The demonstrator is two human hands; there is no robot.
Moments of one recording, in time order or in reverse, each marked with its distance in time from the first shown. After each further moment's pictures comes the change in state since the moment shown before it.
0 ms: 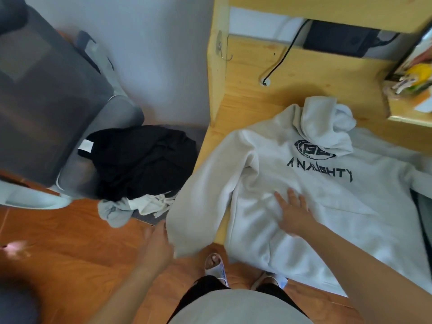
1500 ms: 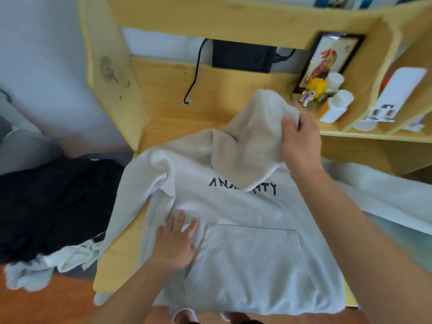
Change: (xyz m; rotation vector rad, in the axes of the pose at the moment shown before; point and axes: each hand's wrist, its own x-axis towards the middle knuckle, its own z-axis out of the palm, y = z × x) left_hand 0.053 0.235 0.097 0.603 -0.213 0.473; right_hand -0.019 0.087 -0.251 1.019 1.038 0.019
